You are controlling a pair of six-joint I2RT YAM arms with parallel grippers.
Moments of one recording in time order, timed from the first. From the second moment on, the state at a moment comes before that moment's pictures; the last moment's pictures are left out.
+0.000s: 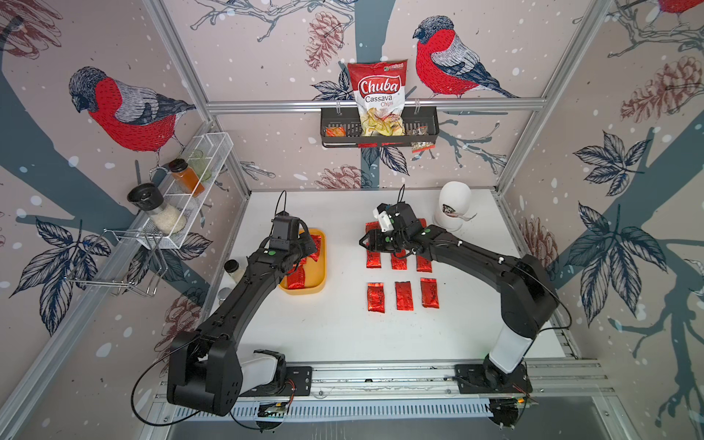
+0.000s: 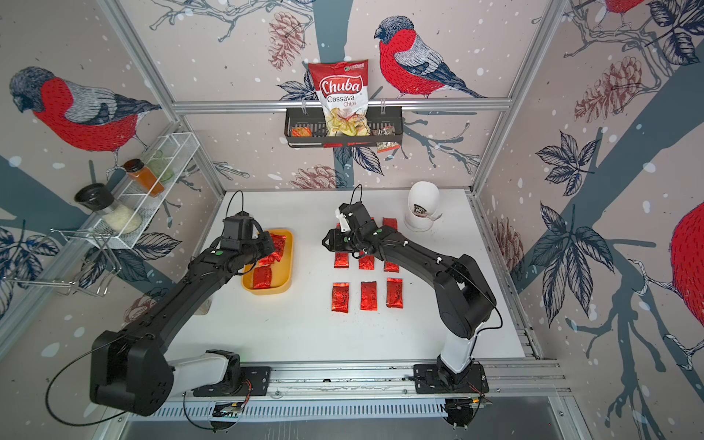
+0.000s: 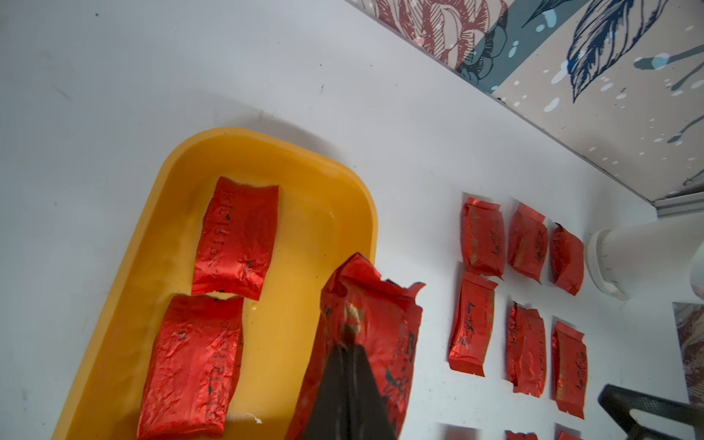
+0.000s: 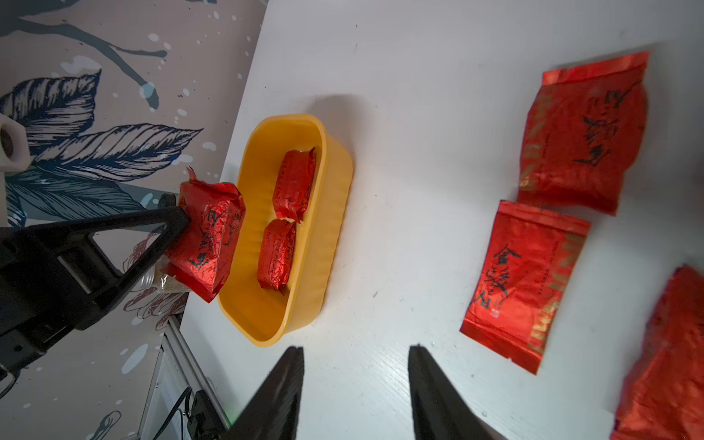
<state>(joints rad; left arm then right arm) -0.21 1.27 0.96 -0.44 0.01 -0.58 0.72 1.75 1.34 -0.29 -0.32 0.58</state>
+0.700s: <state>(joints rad) -0.36 1.90 1.41 -0.28 0.07 -0.70 0.54 1.46 1.15 -0.35 -0.31 0.55</state>
